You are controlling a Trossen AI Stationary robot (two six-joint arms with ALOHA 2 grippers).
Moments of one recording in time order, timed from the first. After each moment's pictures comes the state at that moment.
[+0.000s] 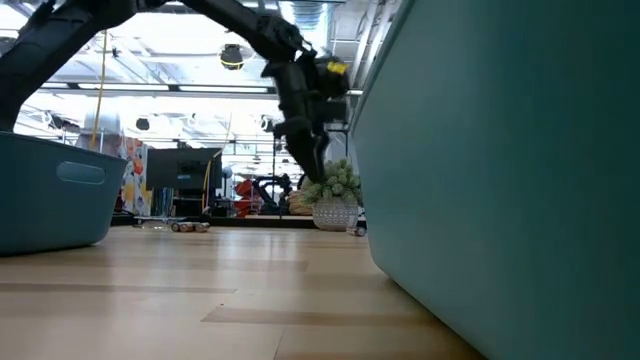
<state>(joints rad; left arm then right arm) 0.47 2.09 1.84 -0.95 0.07 0.69 0.55 0.69 0.38 0.24 0.94 -0.07</state>
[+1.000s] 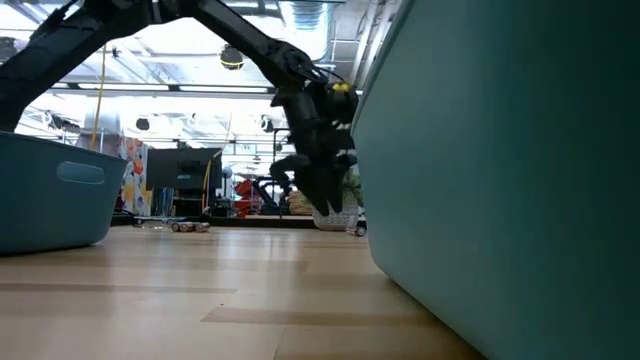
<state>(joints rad) 0.42 2.19 1.77 -0.78 0.12 1.06 0.53 0.70 0.38 0.25 0.94 -0.05</state>
